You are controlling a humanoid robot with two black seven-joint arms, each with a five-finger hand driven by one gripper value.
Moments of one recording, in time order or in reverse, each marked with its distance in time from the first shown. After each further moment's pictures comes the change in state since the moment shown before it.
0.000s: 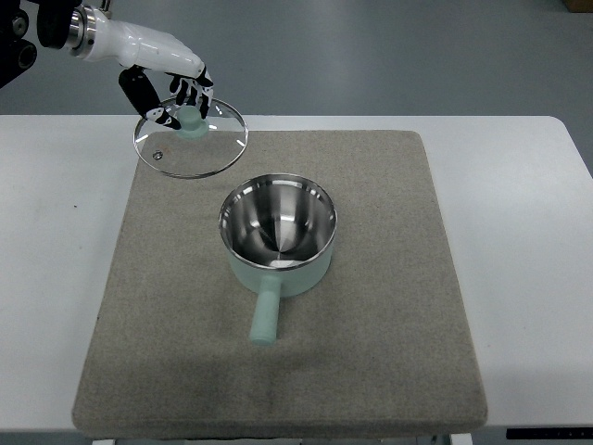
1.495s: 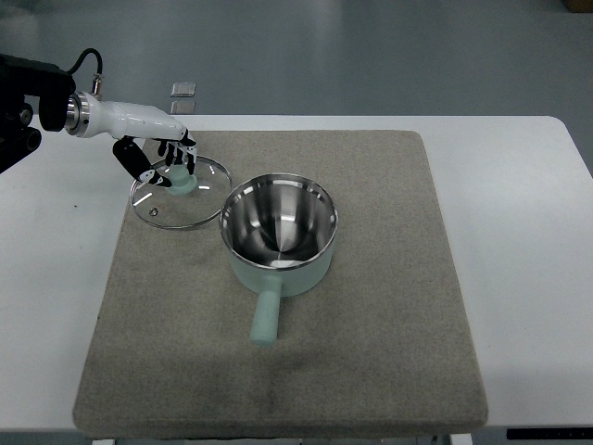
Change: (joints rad) left arm 0.232 -0.021 0.016 0.085 -0.090 0.148 0.000; right arm 0.001 0.000 0.000 0.000 0.000 0.000 0.000
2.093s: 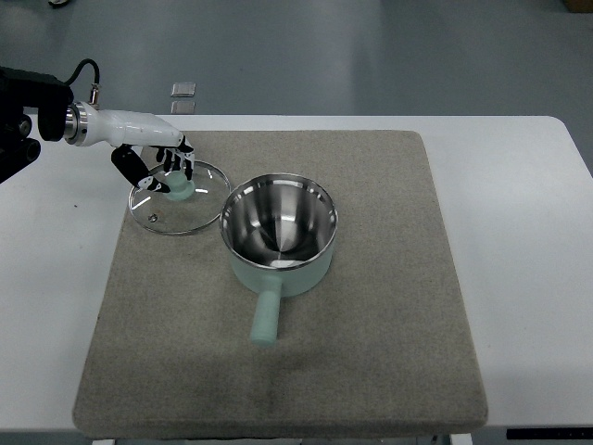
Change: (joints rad) left arm 0.039 0.007 -0.001 0.000 -0.002 0.028 0.000; right arm 0.000 0.000 0.000 0.000 0.000 0.000 0.000
